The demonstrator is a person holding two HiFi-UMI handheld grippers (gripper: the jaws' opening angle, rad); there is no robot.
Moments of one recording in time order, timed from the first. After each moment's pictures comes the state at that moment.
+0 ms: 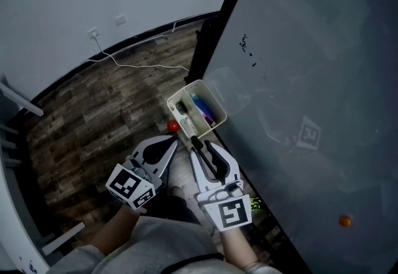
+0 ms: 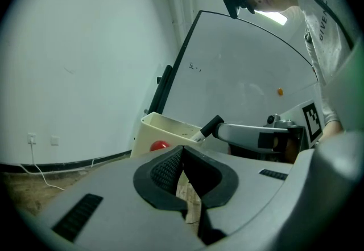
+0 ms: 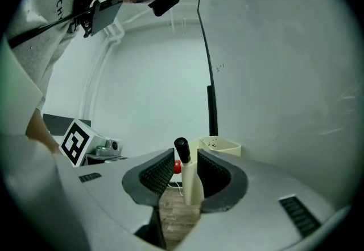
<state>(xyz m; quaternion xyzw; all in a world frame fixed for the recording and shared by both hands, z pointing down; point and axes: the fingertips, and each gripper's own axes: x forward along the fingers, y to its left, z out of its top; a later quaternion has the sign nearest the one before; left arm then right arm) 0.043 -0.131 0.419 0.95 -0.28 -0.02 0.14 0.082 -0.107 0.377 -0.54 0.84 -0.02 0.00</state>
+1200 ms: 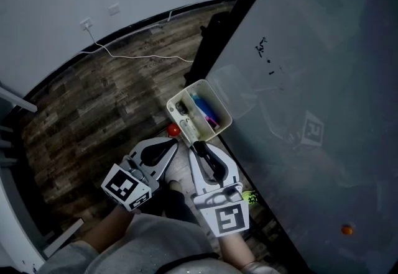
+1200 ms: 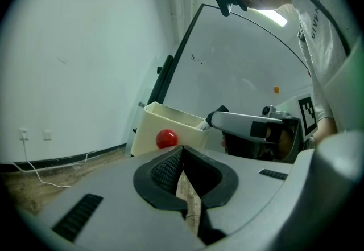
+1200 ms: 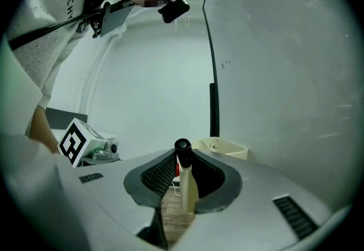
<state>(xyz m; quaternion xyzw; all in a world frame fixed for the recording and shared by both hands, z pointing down) 0.040 -0.139 0.436 0.96 -0.24 0.00 0.16 0.072 -0.125 0.378 -0.56 0.83 -0.01 -0.01</state>
